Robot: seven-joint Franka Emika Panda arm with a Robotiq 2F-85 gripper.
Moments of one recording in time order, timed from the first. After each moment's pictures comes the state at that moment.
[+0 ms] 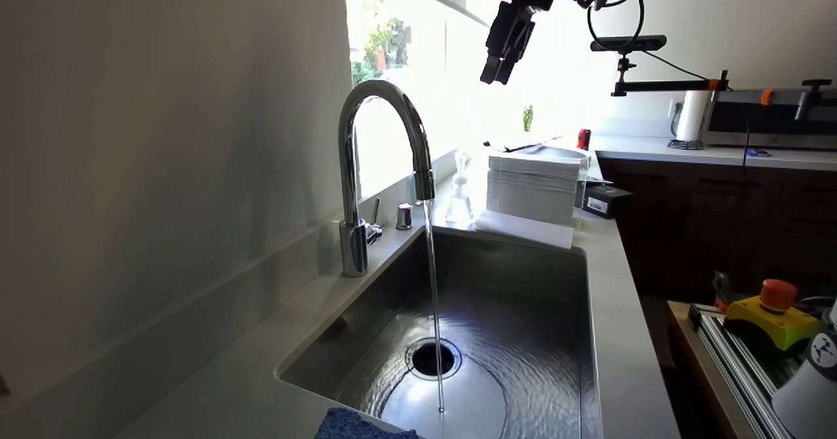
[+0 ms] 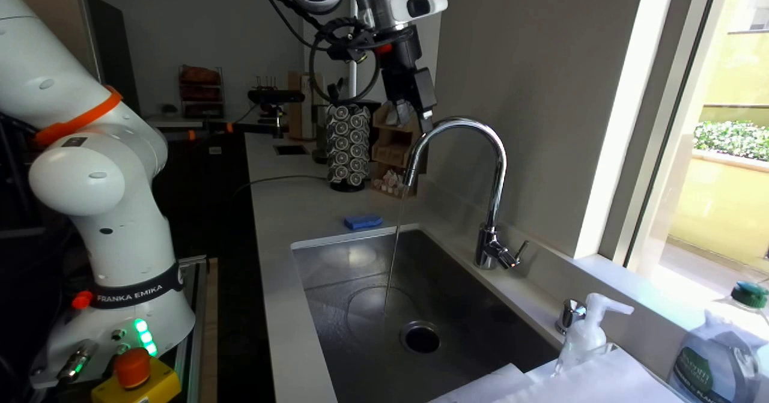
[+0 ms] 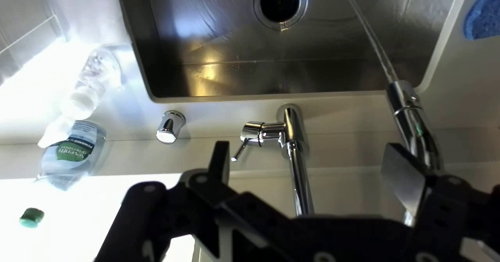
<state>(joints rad) -0.11 -0.53 -0.18 -2.36 -0.03 2.19 -0.19</state>
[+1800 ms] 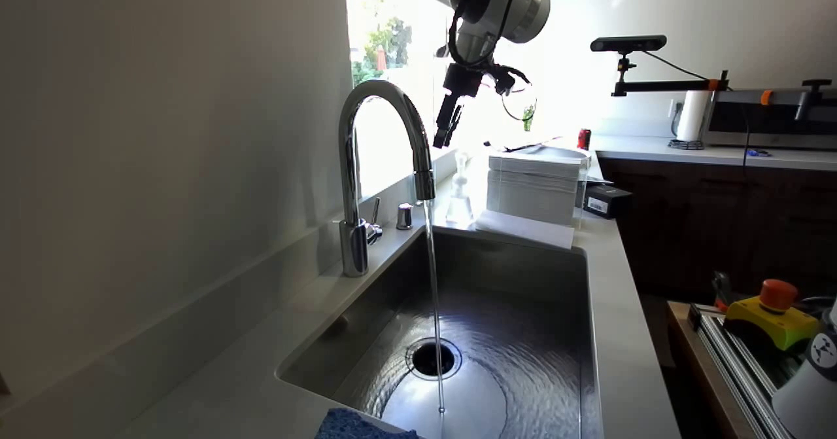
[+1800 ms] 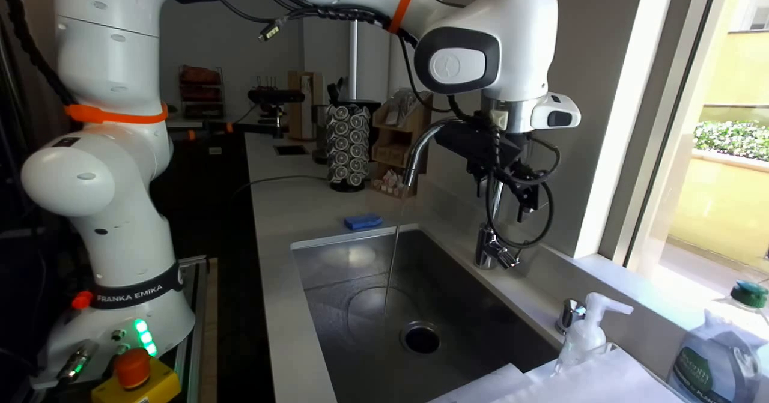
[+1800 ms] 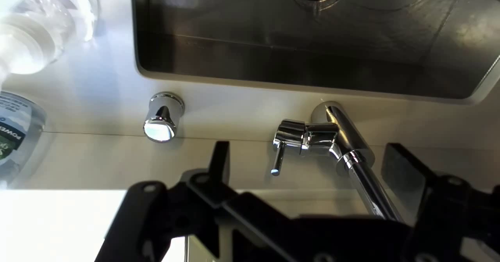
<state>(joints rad) -0.20 0.15 -0.30 -1.93 0.40 2.21 -0.83</state>
